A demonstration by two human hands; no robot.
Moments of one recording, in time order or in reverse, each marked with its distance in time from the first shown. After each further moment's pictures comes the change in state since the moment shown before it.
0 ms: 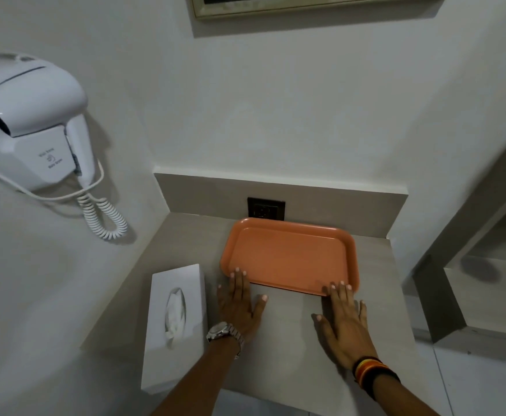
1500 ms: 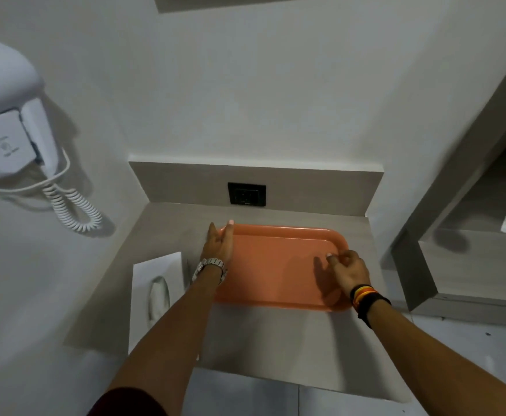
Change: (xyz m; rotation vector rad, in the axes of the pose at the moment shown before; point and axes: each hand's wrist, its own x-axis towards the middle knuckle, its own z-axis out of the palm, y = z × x) left_hand 0.059 0.039 -0.082 -0.763 0.081 -0.380; right_hand 0.059 0.022 -0.054 0.609 0.166 0.574
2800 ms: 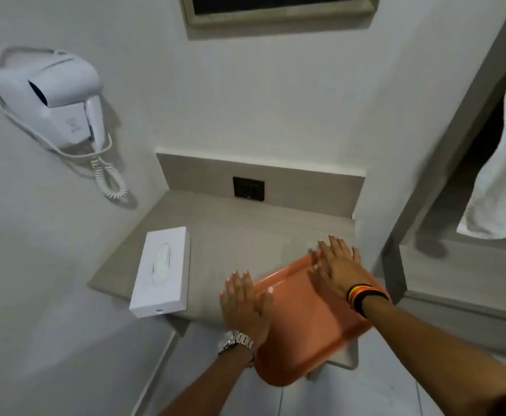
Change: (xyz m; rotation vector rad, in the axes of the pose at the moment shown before) left_hand -0.232 -0.081 0.105 0.490 0.137 0.234; right_hand -0.041 0.025 -0.090 -0.915 -0.192 -0.772
